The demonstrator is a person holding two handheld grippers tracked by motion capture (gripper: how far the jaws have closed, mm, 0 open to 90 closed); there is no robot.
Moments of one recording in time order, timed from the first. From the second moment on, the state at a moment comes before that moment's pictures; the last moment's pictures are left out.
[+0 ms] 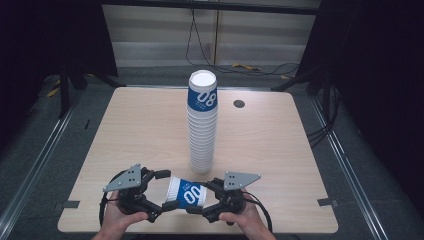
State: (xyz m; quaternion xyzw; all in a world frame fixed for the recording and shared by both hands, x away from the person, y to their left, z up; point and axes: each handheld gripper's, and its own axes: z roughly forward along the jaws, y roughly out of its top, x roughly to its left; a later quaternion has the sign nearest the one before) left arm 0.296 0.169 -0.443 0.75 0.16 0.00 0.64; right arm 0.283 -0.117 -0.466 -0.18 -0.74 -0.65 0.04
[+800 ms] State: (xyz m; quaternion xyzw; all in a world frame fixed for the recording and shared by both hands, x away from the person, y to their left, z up) left arm 0.297 0.163 -0.448 0.74 0.16 -0.05 0.65; right arm 0.282 -0.113 -0.463 -0.17 -0.72 -0.67 0.03
